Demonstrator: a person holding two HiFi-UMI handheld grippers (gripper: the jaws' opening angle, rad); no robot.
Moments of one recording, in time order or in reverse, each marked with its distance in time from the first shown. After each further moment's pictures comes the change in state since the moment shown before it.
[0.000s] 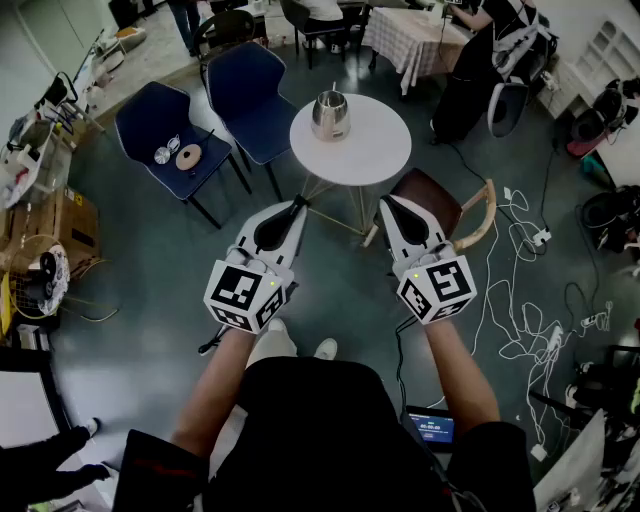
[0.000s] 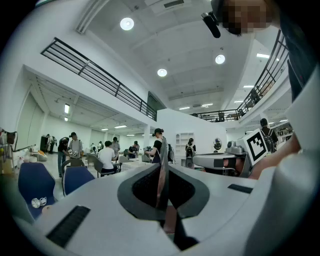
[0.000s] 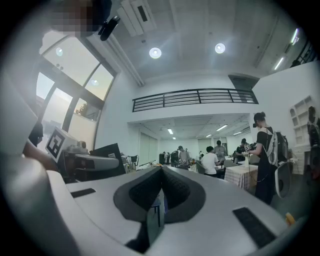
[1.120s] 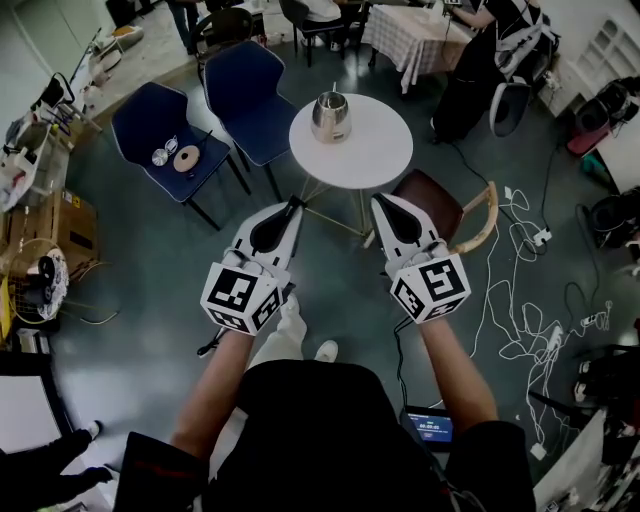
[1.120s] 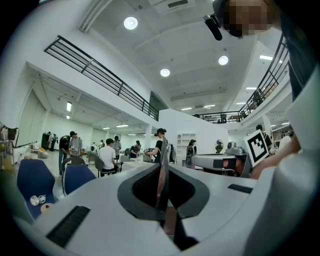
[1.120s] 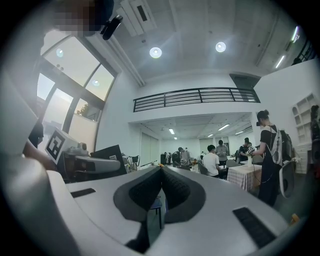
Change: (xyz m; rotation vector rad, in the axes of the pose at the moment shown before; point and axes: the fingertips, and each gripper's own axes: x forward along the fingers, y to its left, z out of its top) left arm 0.016 0.033 -0.004 -0.028 -0.001 0.009; right arm 0.040 -0.002 -0.002 0.003 -0.001 0.017
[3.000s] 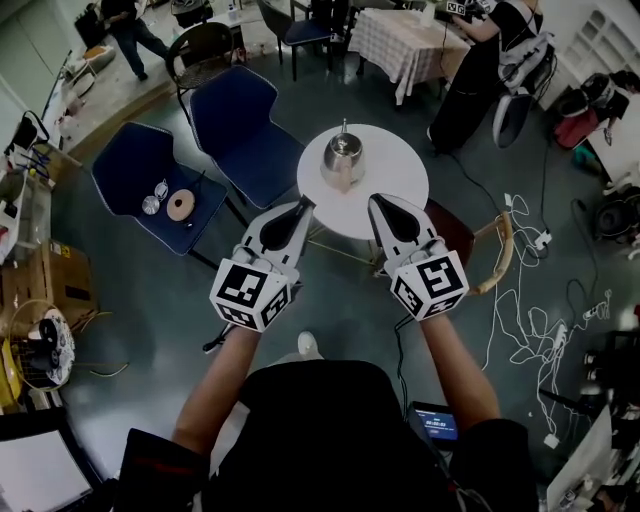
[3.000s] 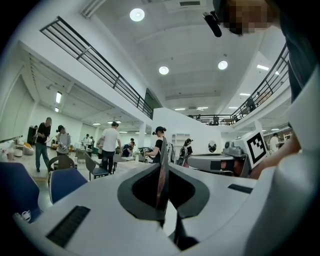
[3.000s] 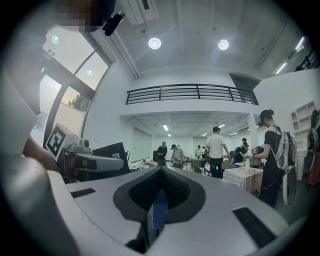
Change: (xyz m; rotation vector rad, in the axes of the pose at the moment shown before) left arm 0.153 0.234 0.016 -0.024 0.015 -0.131; right arm 0.267 -0.071 -0.001 -0.036 0.044 -0.083
